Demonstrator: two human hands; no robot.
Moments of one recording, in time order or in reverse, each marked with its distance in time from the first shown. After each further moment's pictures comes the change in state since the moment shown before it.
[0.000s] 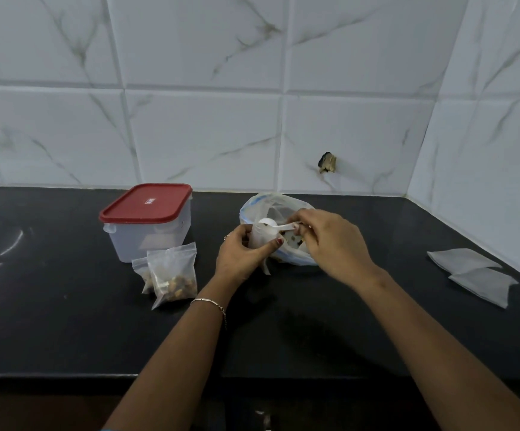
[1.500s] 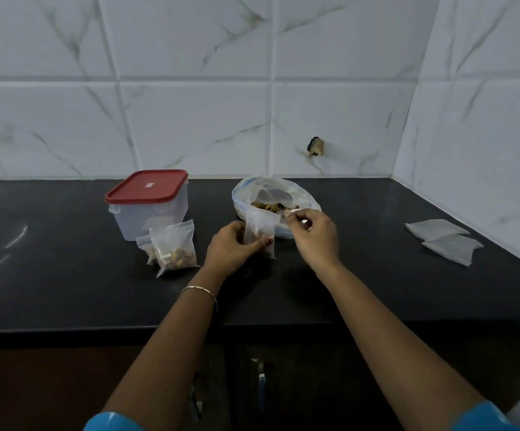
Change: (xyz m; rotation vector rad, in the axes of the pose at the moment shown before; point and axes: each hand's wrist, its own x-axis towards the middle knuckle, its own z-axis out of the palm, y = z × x) left_hand -0.047 0.009 -0.014 0.200 -0.118 -0.003; right_hand -0.038 -0.002 0.040 0.479 0.171 0.578
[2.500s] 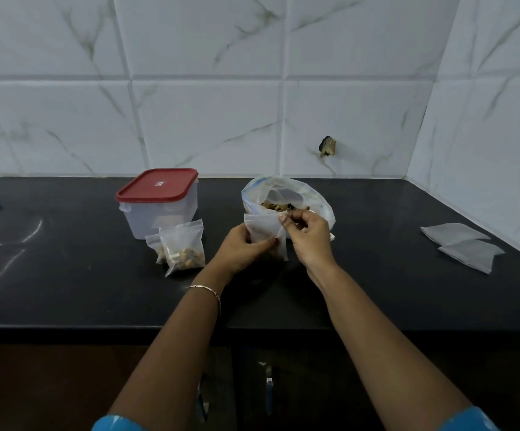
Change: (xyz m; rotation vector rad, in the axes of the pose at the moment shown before) left_hand 0.000 0.000 -0.002 -0.386 -0.167 -0.043; right_hand 0.004 0.000 0.034 0.404 -0.103 0.081
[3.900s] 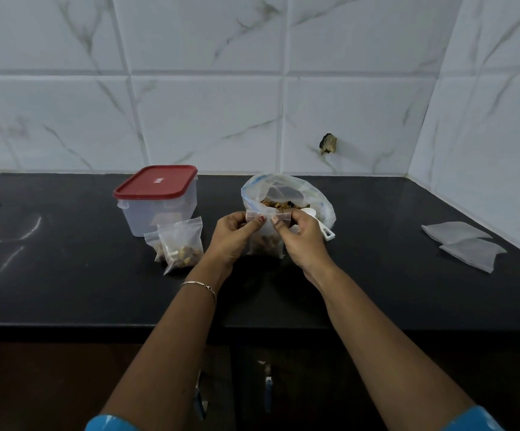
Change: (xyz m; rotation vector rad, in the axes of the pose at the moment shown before) left_hand 0.000 0.010 -0.001 -0.265 0.148 0.072; right_hand -0.006 -0.001 0.006 -0.016 -0.132 -0.014
